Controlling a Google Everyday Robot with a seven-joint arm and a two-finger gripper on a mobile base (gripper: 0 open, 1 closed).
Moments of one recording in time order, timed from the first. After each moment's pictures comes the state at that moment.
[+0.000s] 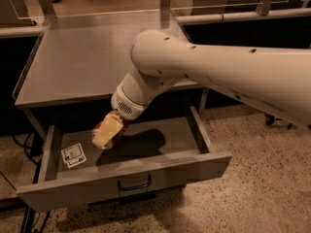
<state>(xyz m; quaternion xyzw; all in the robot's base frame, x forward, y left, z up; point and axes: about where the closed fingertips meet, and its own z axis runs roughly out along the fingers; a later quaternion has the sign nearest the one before) 0.510 0.116 0.786 -0.56 0.78 0.21 0.19</state>
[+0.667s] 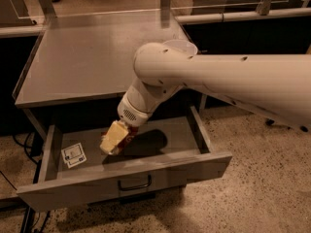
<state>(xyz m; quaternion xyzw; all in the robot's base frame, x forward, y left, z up) 0.512 0.097 0.751 -0.52 0.81 0.19 0.16</state>
